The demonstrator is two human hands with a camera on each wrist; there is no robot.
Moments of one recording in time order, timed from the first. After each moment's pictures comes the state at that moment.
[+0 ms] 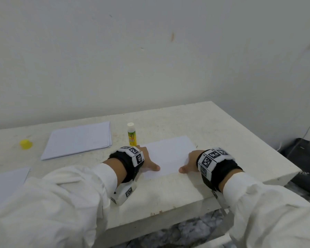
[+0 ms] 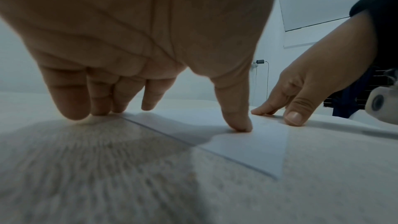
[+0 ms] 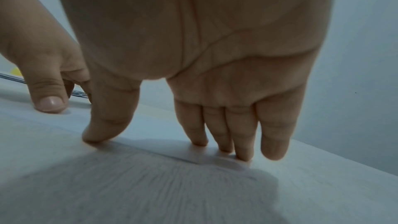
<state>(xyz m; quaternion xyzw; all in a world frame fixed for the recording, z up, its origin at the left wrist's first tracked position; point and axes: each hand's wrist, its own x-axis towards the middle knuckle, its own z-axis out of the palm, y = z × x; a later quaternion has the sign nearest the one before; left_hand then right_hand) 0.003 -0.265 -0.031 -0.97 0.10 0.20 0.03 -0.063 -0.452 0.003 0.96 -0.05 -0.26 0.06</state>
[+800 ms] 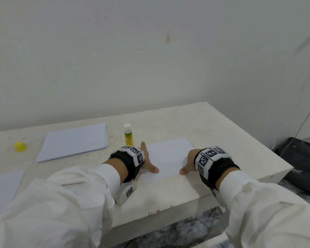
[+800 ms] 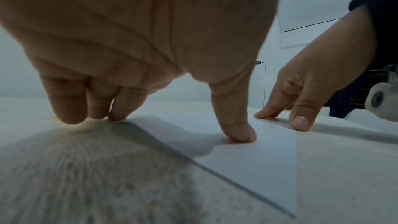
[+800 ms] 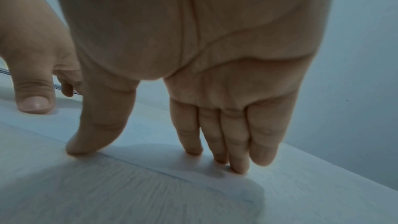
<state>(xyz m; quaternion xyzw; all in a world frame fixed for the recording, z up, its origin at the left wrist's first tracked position) -0.013 -0.276 -0.012 -0.96 0.07 0.25 -0.01 -0.062 -0.461 -0.001 0.97 -0.07 -0.25 0.06</state>
